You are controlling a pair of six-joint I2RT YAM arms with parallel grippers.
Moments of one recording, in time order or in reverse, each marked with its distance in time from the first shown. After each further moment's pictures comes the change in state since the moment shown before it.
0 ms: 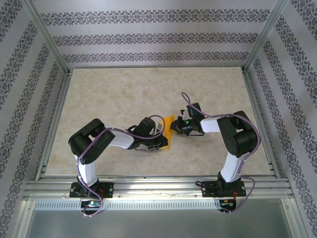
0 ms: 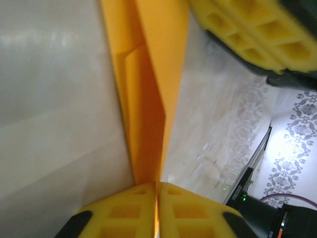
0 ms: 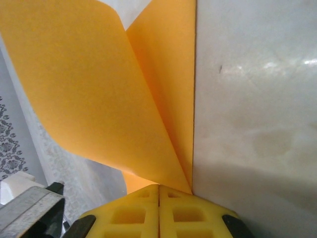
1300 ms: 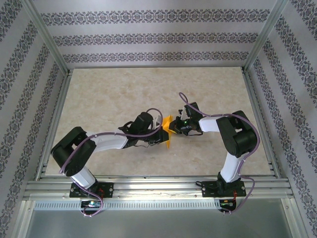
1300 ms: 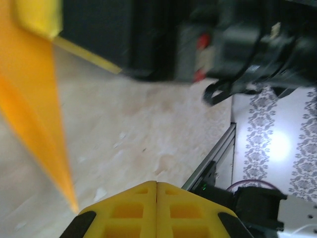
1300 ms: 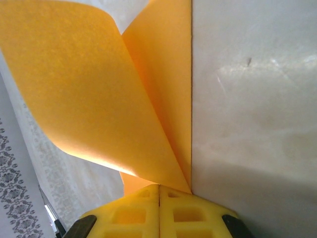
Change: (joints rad) left arm -0.014 -0.204 0.055 -0.109 -0.035 0.027; right arm 0.020 0.002 0.028 -0.050 0.023 -0.032
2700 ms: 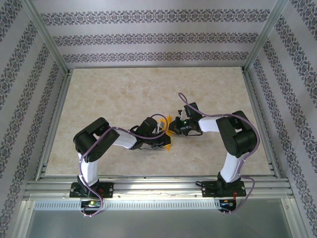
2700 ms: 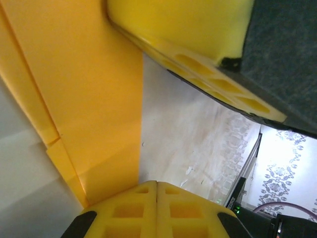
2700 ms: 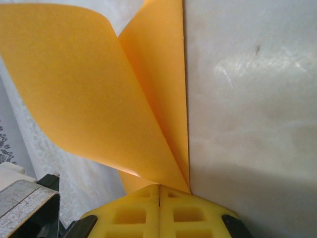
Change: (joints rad) left arm -0.002 0.257 -0.031 0.219 0.011 -0.047; right arm 0.006 0.000 0.002 -0.011 0.002 -0.001
